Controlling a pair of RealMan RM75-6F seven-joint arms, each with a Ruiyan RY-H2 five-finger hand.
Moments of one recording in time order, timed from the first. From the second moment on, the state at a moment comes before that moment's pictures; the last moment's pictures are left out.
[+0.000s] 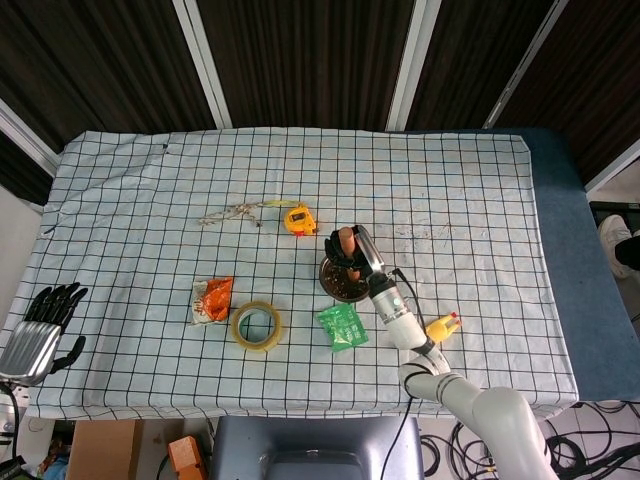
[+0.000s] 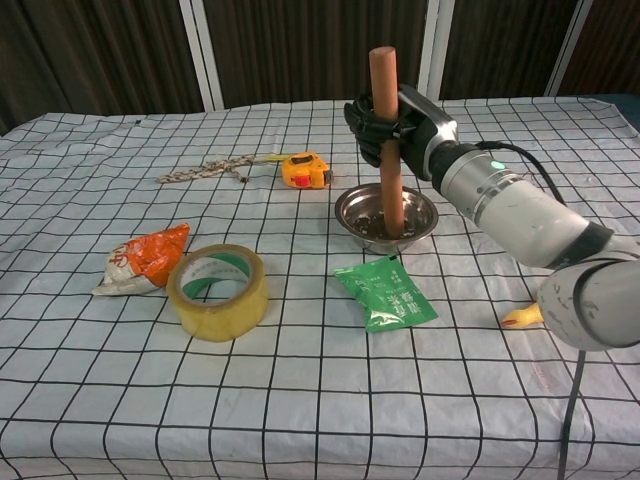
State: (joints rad) left arm -0.22 -1.37 0.02 -0.92 1.59 1.43 -0.34; right arm 0.94 -2.08 0.28 -0.53 -1.42 1.00 1.40
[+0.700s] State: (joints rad) left arm -0.21 -1.31 0.02 -1.08 1.63 1.51 -0.23; right arm 0.85 -1.75 0.27 -0.97 -1.46 1.20 0.87
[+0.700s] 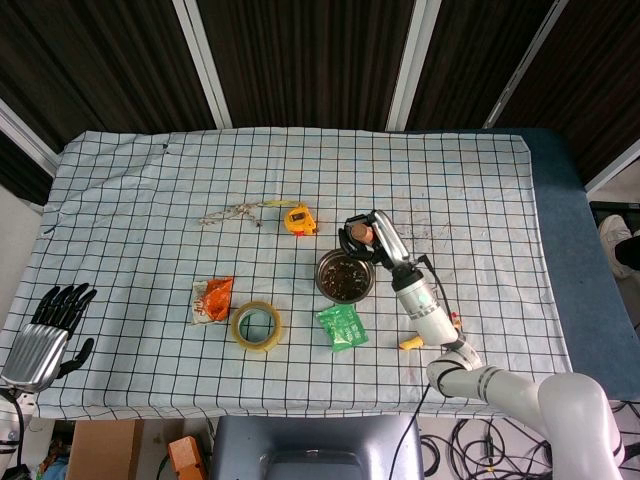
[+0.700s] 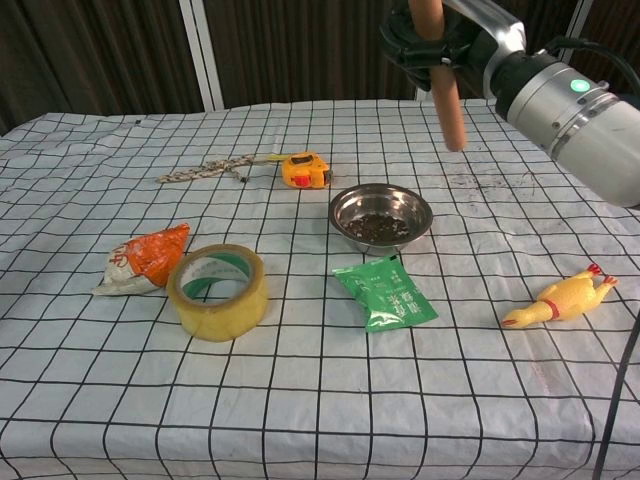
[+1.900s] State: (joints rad) left arm -0.22 -1.30 0.03 -1.11 1.64 1.49 -0.21; right arm 0.69 -1.78 0.09 -0.60 -1.39 0.84 0.17
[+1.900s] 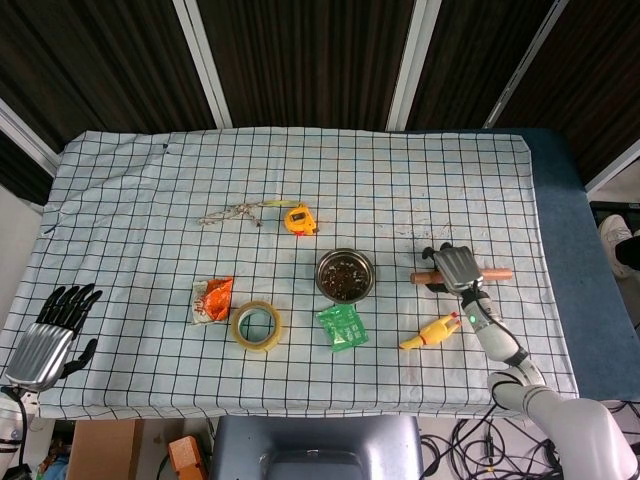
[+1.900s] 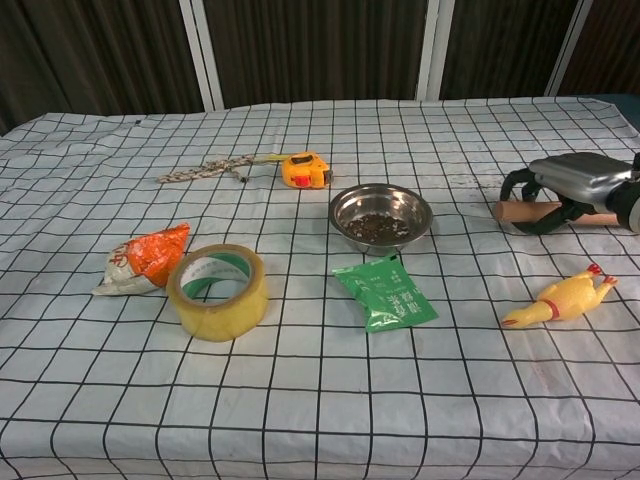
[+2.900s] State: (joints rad) left arm -0.19 -1.25 0.03 -1.21 1.63 1.53 -0.18; right arm 0.58 -1.45 0.08 -1.16 -1.42 1.05 -0.04
